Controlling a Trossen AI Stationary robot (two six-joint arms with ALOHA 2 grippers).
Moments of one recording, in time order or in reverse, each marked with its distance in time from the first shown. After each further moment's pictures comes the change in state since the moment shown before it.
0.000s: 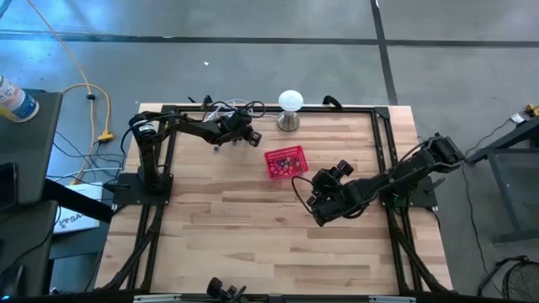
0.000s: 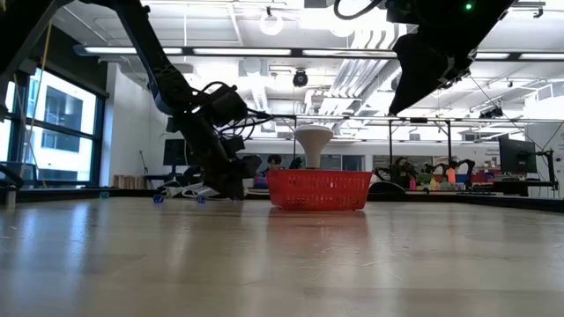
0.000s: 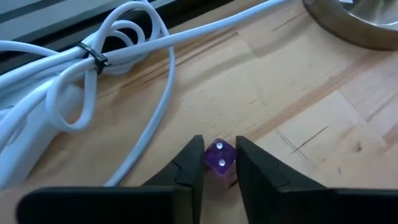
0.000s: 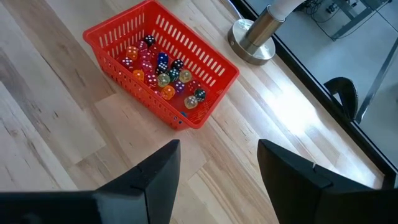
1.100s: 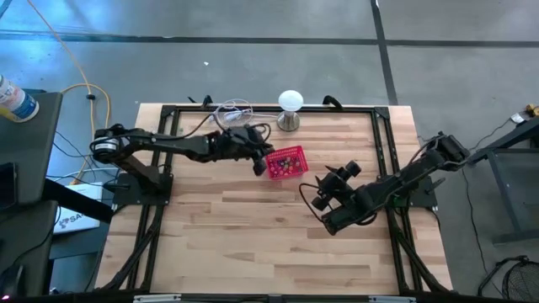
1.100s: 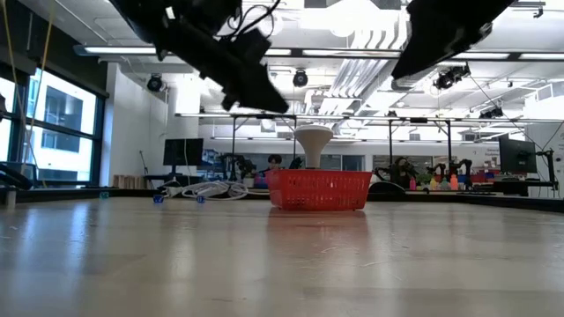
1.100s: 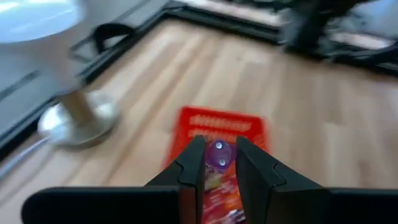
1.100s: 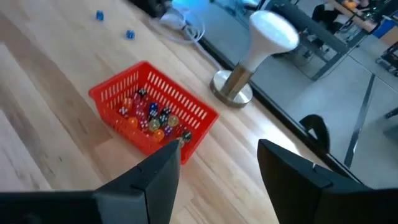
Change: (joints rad) left arm -0.363 -0.364 0.000 0.004 0.156 0.220; right arm 0.099 -0.062 0.000 -0.063 0.213 0.099
